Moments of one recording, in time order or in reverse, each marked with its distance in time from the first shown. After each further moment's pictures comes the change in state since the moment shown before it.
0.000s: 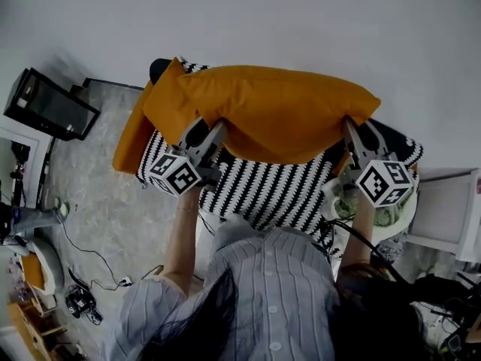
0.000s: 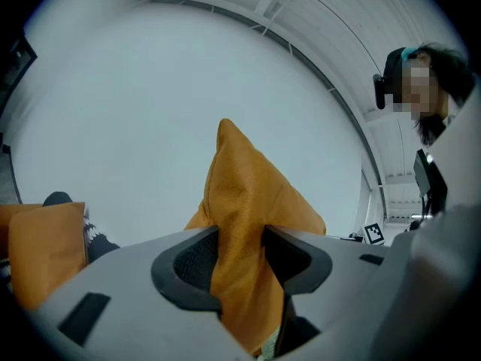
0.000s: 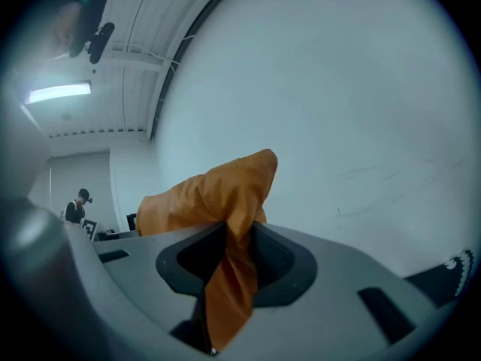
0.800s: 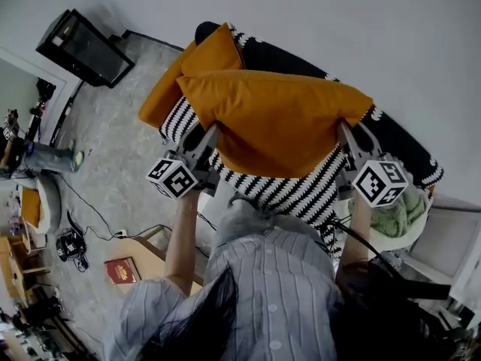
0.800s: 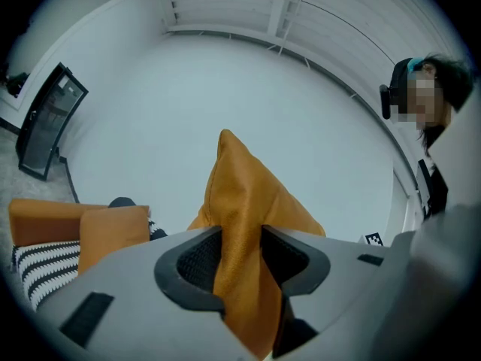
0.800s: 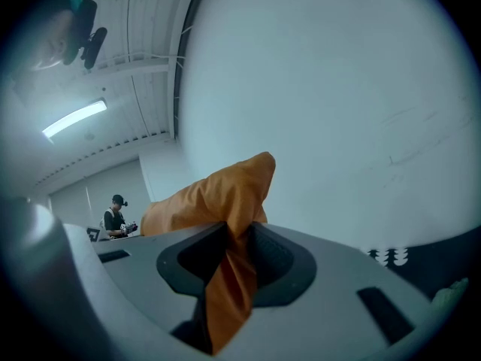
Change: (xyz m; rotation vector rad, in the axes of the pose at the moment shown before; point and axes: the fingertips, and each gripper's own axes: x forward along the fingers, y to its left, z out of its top) left arm -0.153 0.012 -0.006 -0.061 -0.087 0.295; right arm 0.024 0.091 -0.066 0.101 0.145 0.251
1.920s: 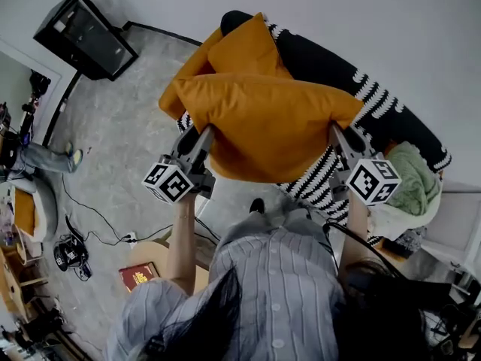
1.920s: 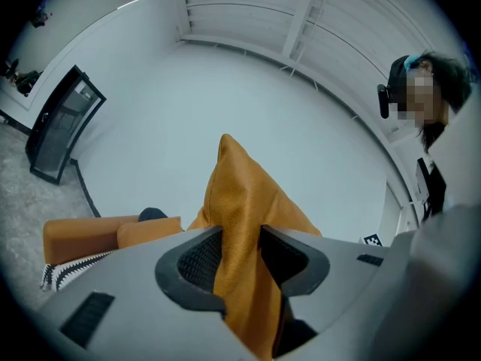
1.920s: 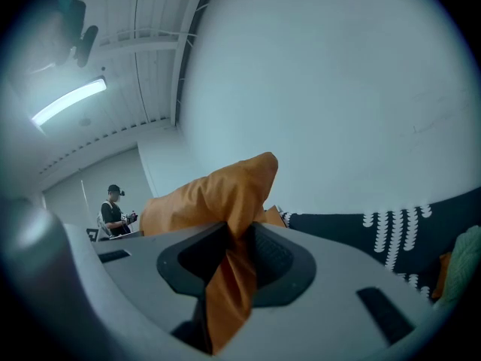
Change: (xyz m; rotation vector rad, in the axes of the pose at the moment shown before) left arm -0.186 0.143 0.072 -0.040 -0.016 -0.010; right arm 0.062 0.213 -0.107 0.004 0.074 -0.044
